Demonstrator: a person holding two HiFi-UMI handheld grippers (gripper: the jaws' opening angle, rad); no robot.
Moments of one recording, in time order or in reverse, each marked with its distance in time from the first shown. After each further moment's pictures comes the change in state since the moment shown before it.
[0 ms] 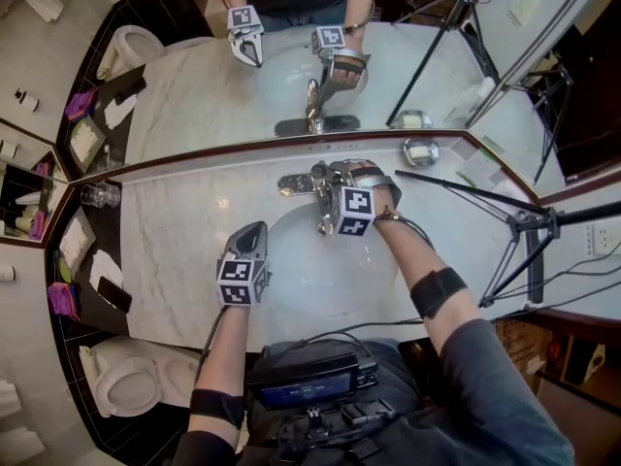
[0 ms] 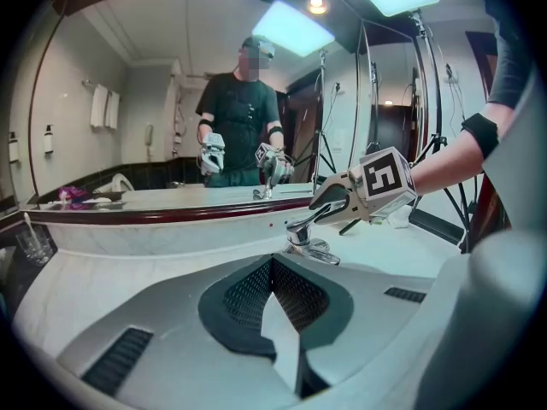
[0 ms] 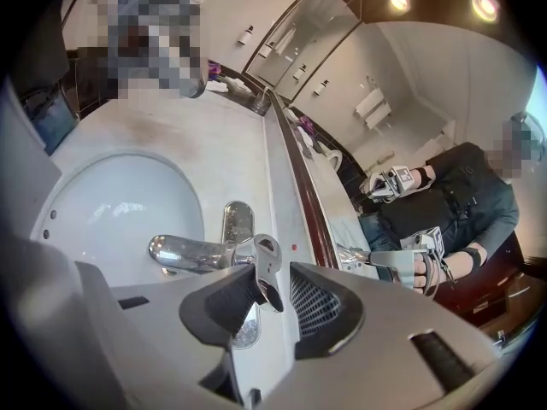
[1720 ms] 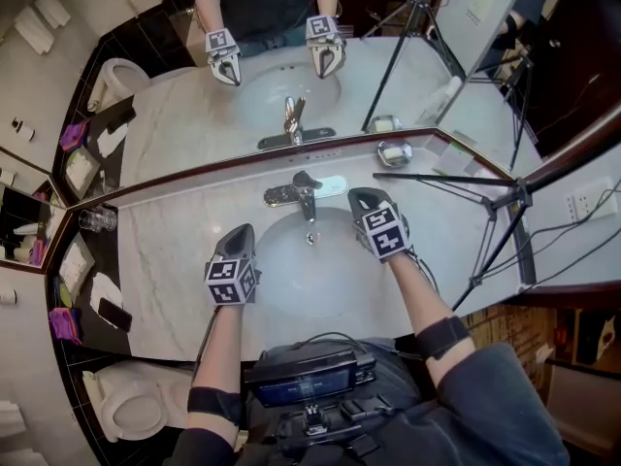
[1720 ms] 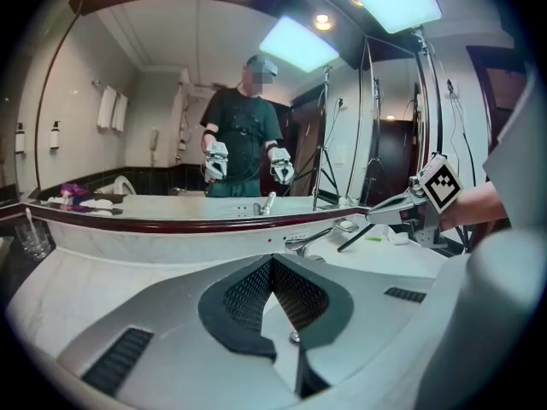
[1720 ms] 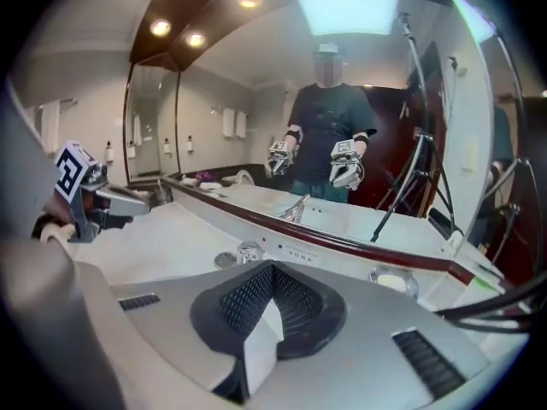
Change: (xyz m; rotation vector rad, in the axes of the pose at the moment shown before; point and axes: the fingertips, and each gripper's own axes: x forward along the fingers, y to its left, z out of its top) left arm -0.011 -0.002 0.024 -0.056 -0.078 -0.009; right arm -0.127 0.002 -0.063 1.007 -0.209 -0.173
